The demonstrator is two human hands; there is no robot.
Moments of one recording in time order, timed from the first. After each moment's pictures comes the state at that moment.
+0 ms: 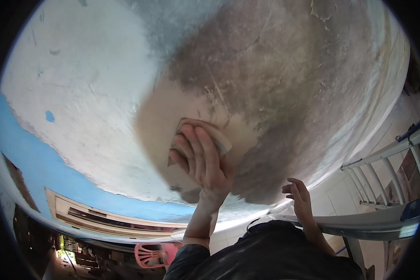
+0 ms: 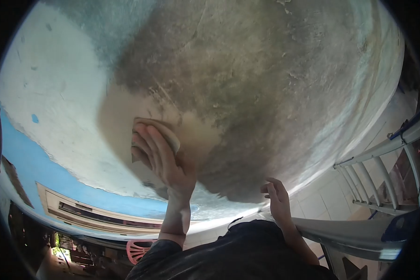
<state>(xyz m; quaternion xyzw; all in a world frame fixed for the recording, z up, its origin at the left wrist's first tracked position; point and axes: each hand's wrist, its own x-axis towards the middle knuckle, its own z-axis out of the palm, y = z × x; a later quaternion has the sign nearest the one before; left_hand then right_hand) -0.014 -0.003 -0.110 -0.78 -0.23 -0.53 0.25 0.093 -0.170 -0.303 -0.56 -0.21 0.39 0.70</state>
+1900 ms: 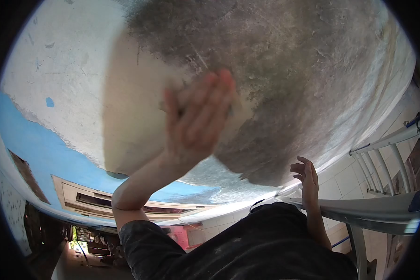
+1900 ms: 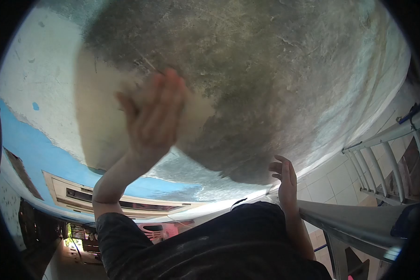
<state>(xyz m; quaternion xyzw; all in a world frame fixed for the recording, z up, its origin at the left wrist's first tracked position) -0.022 0.010 -0.034 -0.79 -0.07 -0.23 0.57 0.093 -0.181 -0.308 -0.52 -0.16 0.38 0.74</state>
